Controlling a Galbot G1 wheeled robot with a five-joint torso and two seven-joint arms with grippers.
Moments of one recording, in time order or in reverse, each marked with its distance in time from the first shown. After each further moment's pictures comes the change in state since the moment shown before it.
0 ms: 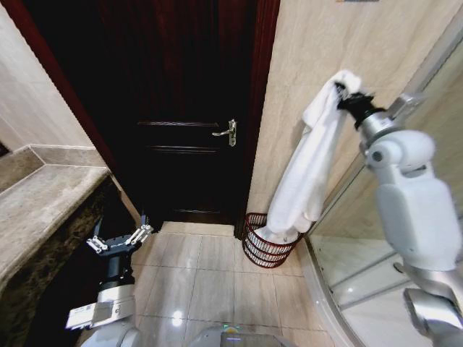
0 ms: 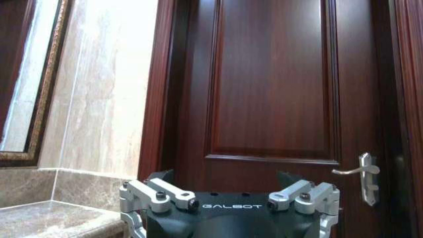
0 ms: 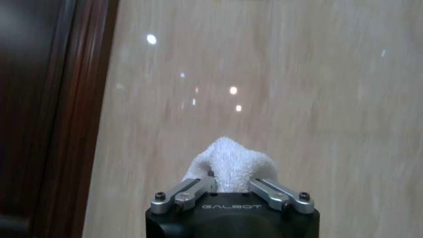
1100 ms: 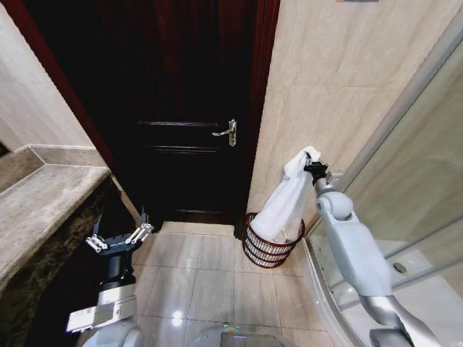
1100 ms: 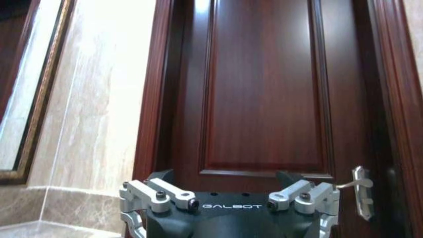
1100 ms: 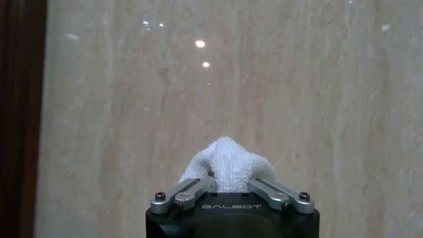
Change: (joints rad) left arm -0.009 0.000 0.021 0.011 0.045 -0.074 0.007; right arm -0.258 0.184 0.019 -0.178 -0.238 0.224 0.036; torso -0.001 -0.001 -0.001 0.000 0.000
